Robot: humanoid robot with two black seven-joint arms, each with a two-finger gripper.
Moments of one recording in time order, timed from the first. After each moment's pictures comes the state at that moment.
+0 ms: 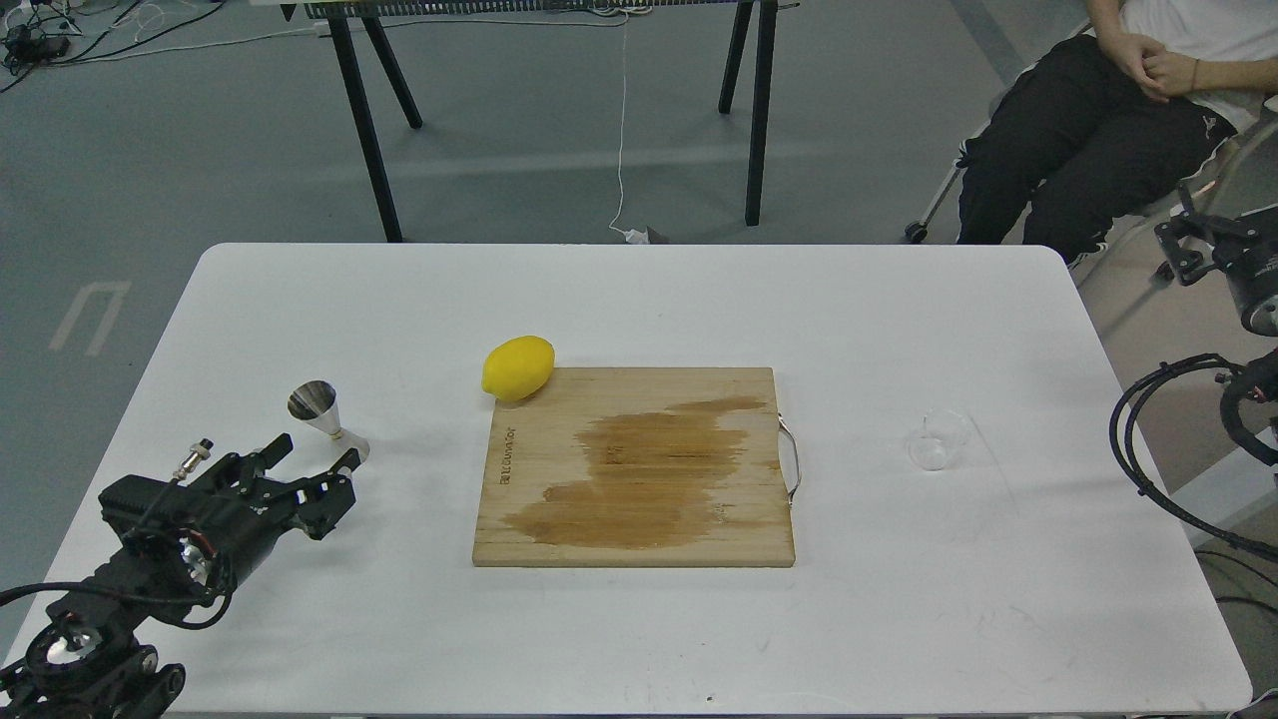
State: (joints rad) left arm -0.24 0.39 -0.87 -0.77 2.18 0.33 -0.31; right arm 0.50 -0.53 1.28 0.52 0.22 0.49 0.10
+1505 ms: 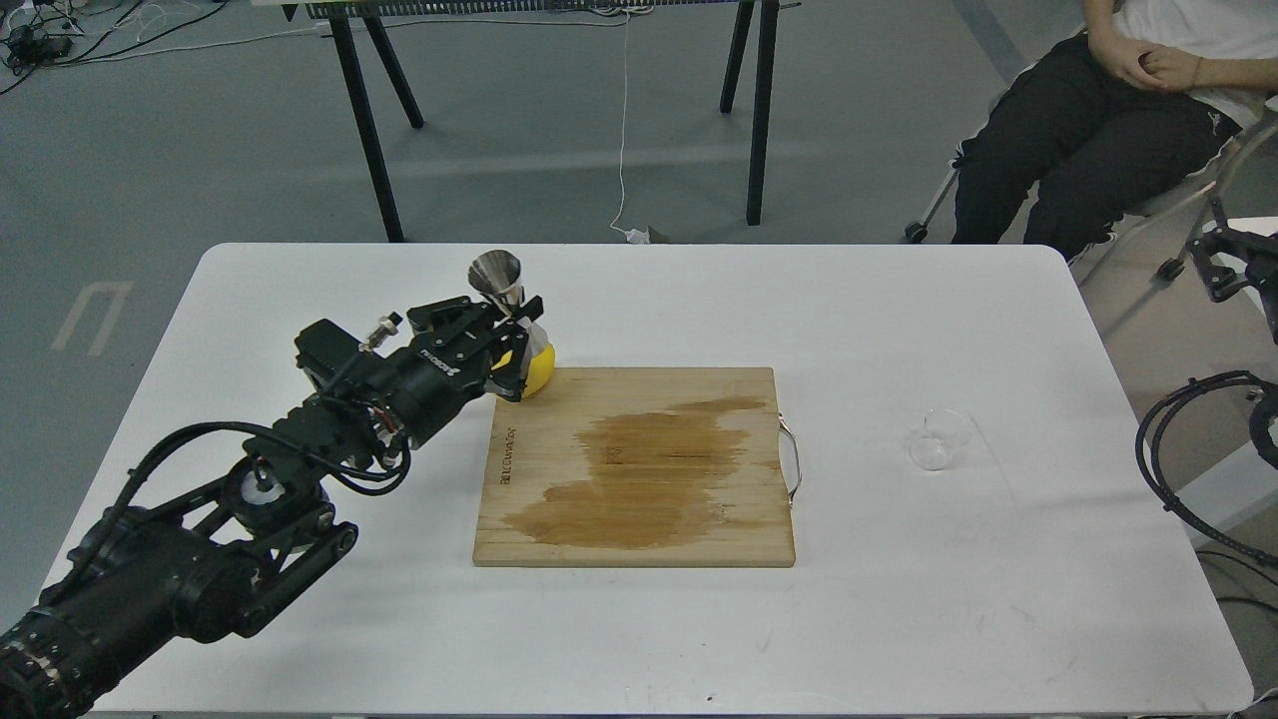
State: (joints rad) left arm -0.60 0.21 -0.52 -0.92 2.18 0.37 -0.24; right arm 0.46 -0.56 1.31 0.52 0.22 0.49 0.10
